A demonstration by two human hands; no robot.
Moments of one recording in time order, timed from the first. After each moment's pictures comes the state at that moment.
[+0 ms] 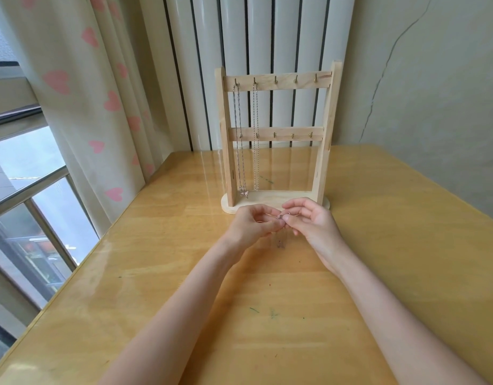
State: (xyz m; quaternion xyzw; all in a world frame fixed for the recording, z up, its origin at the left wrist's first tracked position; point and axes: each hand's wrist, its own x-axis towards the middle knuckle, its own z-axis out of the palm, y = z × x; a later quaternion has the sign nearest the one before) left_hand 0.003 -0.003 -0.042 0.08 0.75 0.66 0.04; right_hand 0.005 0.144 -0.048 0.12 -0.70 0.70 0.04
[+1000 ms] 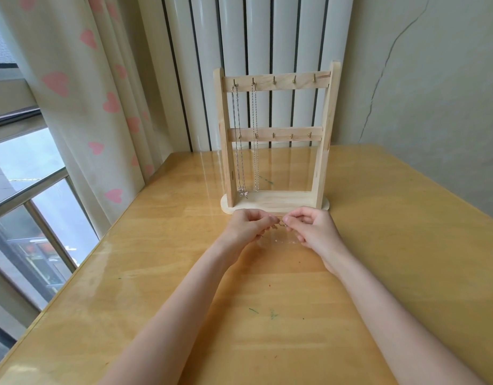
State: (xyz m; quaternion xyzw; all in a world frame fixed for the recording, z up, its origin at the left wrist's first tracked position) left_hand 0.004 -0.008 -0.044 0.05 0.76 0.65 0.05; right_hand 0.007 0.145 -0.048 0.04 -0.77 0.64 0.03
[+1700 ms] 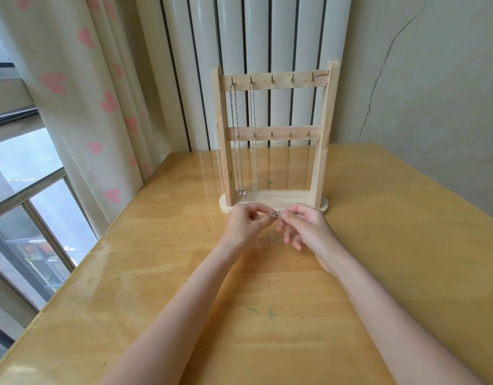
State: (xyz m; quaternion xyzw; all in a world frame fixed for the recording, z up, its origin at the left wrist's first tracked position) left_hand 0.001 -0.001 -0.043 0.06 0.82 0.56 -0.09; right_hand 0.010 0.140 -0.045 0.09 -0.73 0.68 -0.01
